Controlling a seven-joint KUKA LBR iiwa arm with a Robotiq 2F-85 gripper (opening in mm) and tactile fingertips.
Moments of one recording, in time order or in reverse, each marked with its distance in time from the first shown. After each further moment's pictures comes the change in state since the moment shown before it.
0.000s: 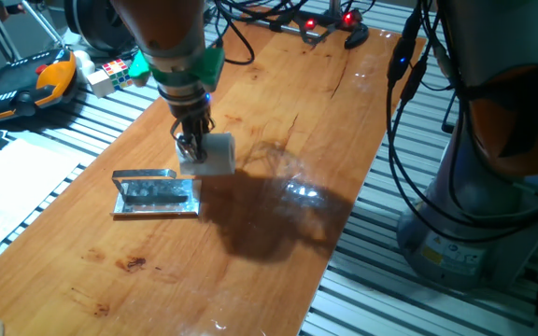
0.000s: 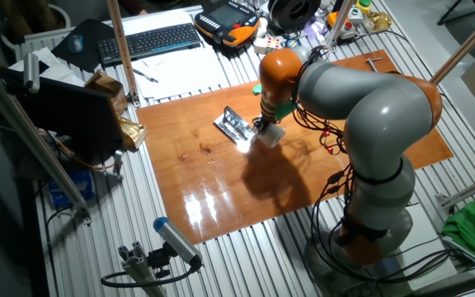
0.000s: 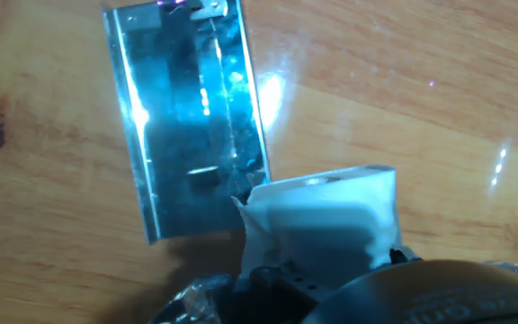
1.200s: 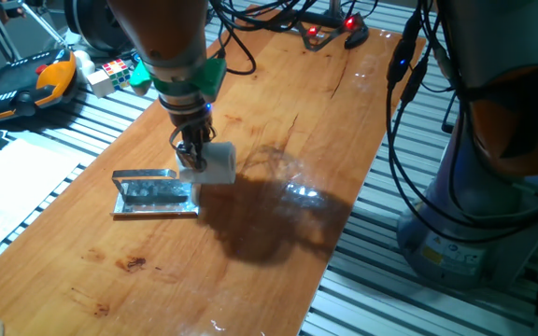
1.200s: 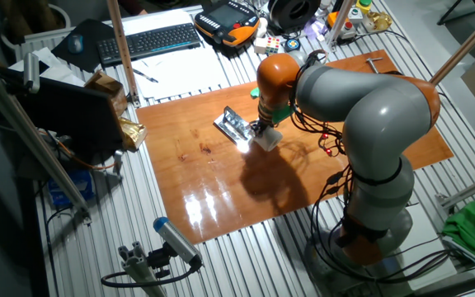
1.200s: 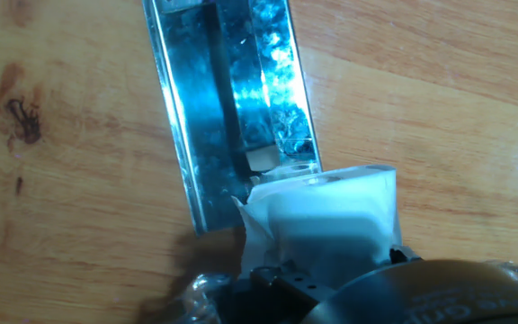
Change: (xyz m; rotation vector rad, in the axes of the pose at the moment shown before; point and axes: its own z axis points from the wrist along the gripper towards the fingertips) arm 0.001 0.016 0.005 -0.024 0.006 0.049
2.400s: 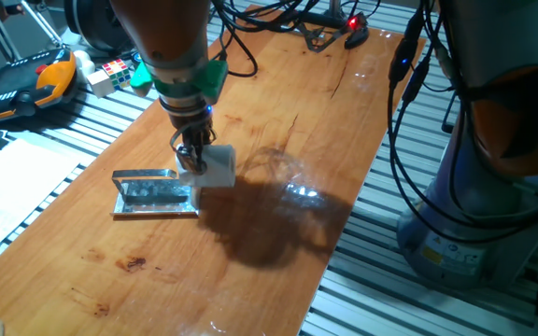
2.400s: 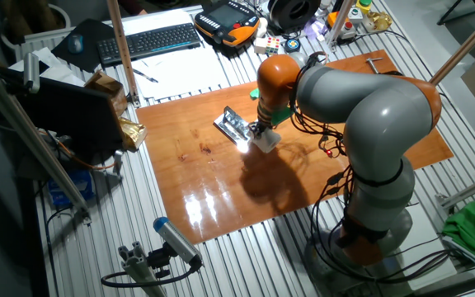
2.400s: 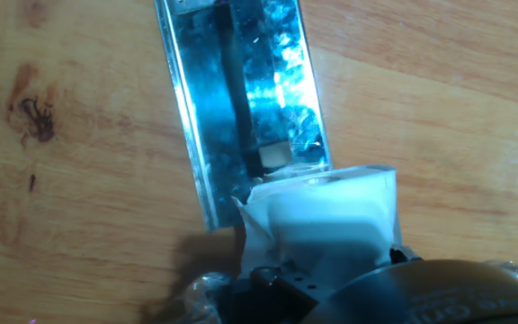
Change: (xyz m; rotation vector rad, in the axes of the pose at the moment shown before) arm 0.008 0.012 0.003 -0.005 -0.017 -0.005
